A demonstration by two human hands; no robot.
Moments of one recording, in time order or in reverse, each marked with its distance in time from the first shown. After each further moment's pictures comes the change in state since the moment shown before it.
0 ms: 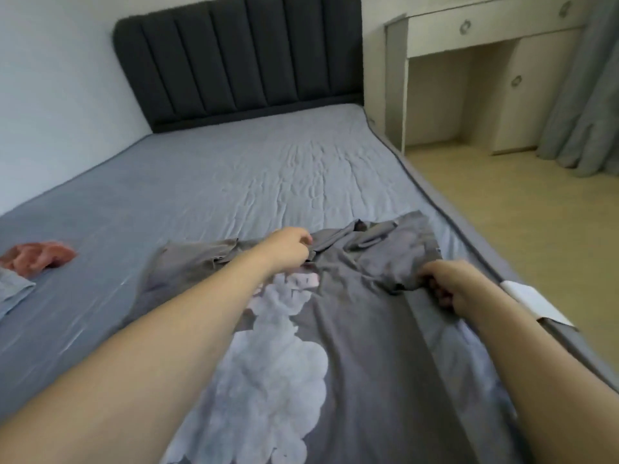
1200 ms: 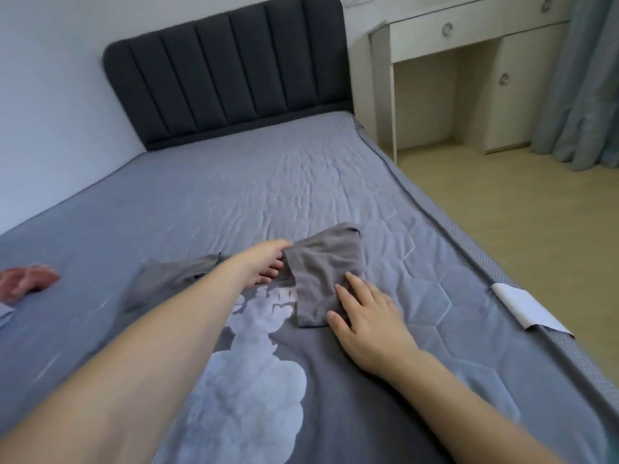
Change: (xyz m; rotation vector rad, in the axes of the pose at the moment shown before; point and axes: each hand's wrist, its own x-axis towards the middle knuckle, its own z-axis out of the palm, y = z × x) left_hand 0.032 -0.018 0.013 -0.653 -0.094 -0.376; right_hand -0.043 0.049 0.074 -0.946 -0.054 -0.915
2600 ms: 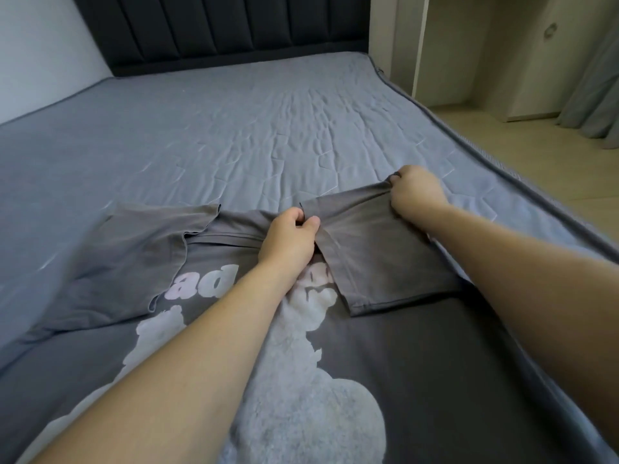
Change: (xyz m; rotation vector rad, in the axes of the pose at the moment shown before) left_hand 0.072 -0.065 0.027 -0.111 0.325 0.415; right_hand 0.201 0.037 -0.003 0.113 0.156 0.395
